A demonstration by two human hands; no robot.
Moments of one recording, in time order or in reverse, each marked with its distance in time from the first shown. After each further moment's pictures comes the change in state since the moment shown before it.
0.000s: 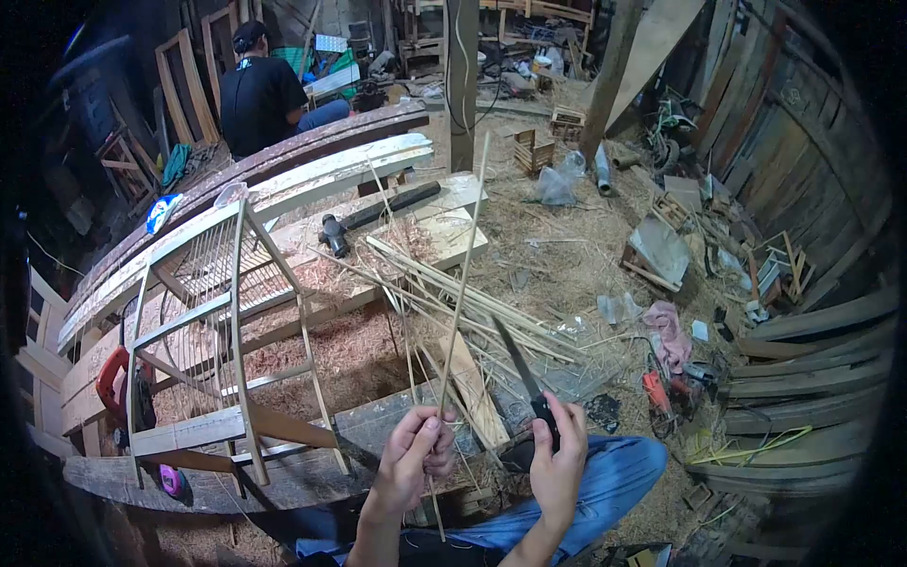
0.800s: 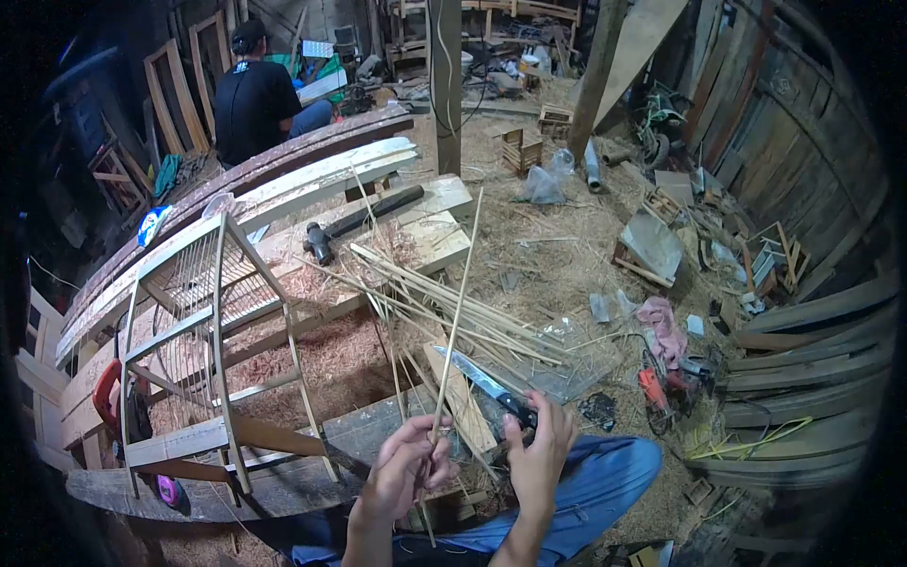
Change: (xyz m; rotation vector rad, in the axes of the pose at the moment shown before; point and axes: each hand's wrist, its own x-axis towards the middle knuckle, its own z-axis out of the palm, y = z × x) left_hand 0.001 0.001 0.003 -0.058 -0.059 -0.107; right_hand 0.004 0.014 0.017 -0.291 0.015 0.040
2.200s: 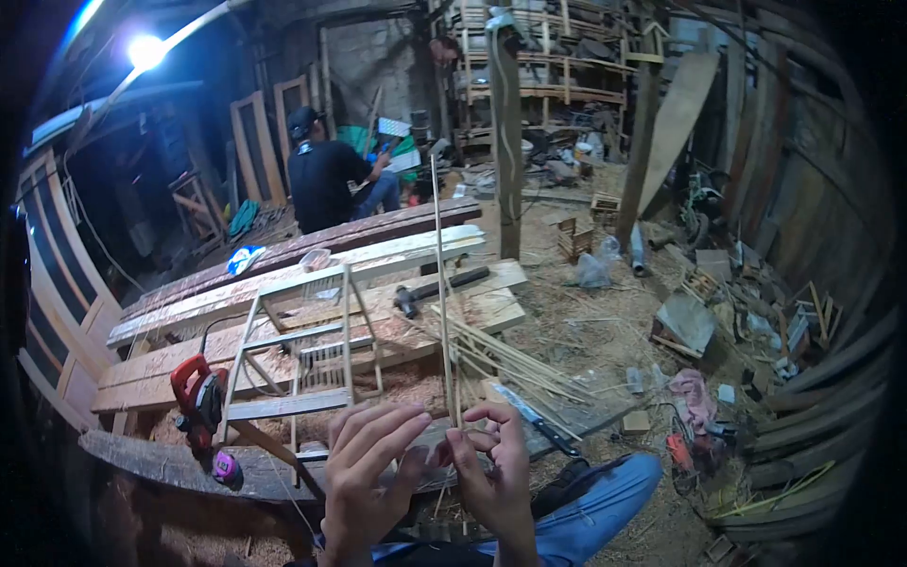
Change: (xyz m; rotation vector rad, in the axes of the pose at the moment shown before) left_hand -0.133 0.112 0.118 1.667 0.398 1.157; right_hand -0.037 -0.170 -0.097 1.133 -0.413 -0.214
